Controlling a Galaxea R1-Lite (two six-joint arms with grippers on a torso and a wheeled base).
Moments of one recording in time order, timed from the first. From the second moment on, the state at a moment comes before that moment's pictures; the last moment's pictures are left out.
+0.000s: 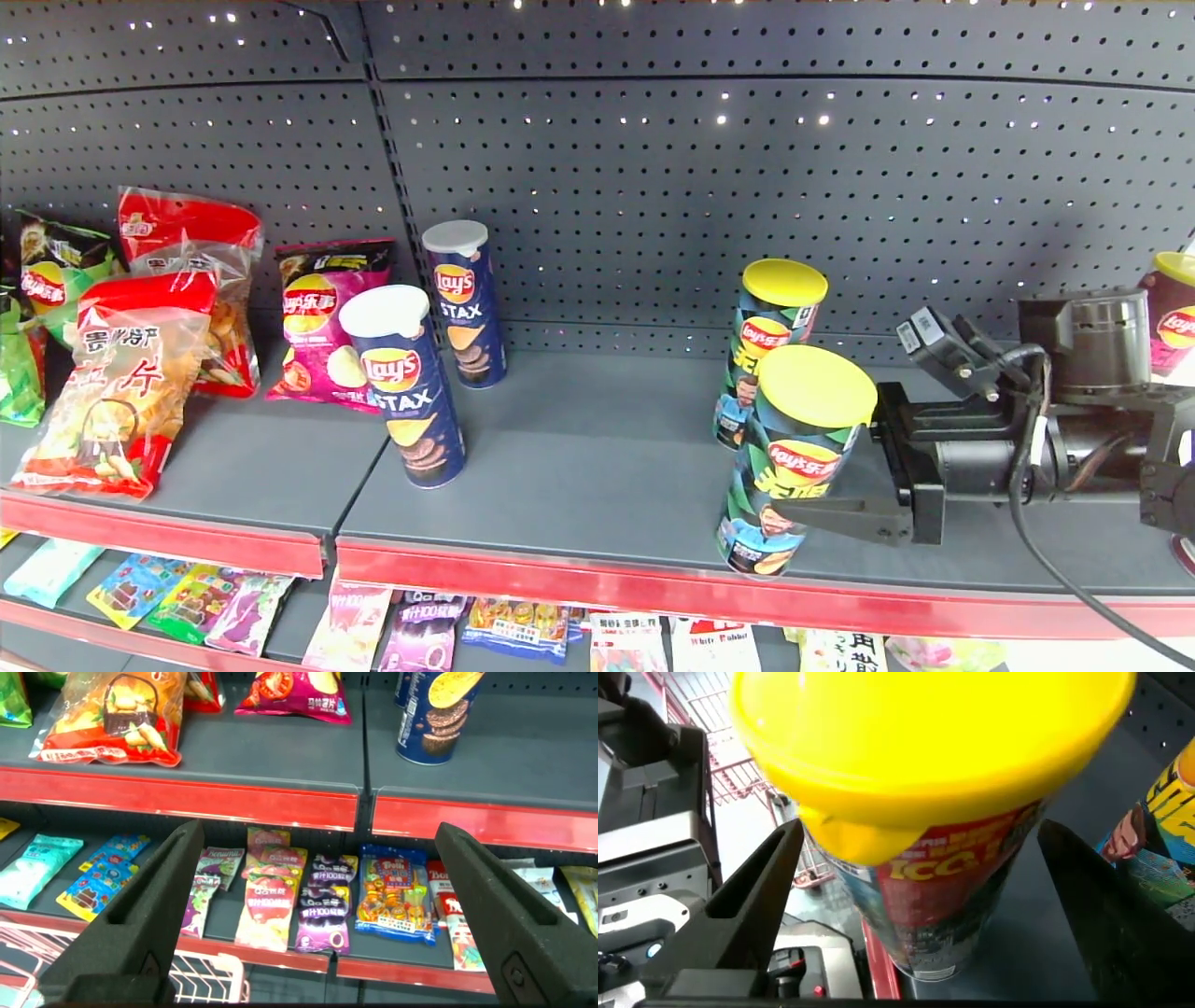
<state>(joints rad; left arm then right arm) 0.04 0.06 0.00 0.00 -0.01 0.00 0.29 1.61 -0.67 -0.44 0.88 -0.40</state>
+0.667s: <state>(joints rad) 0.04 0.06 0.00 0.00 -0.01 0.00 0.31 1.61 -0.67 -0.44 0.89 -0.41</state>
